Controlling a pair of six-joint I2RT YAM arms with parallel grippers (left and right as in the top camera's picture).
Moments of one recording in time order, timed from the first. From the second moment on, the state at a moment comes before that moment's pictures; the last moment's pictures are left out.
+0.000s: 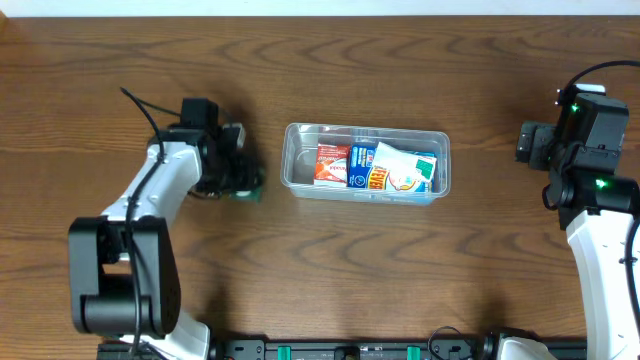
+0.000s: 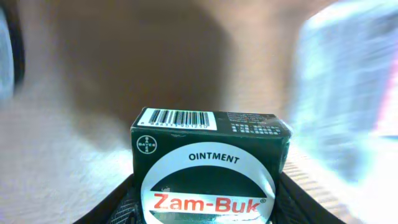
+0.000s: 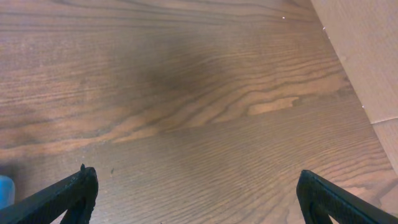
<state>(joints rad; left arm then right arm) -0.03 1.74 1.11 -0.74 0.32 -0.06 -0.15 1.26 1.03 -0.54 0.27 -0.06</state>
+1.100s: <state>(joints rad) -0.40 1.56 1.17 -0.56 0.27 -0.27 -0.15 1.26 1.03 -0.54 0.27 -0.06</state>
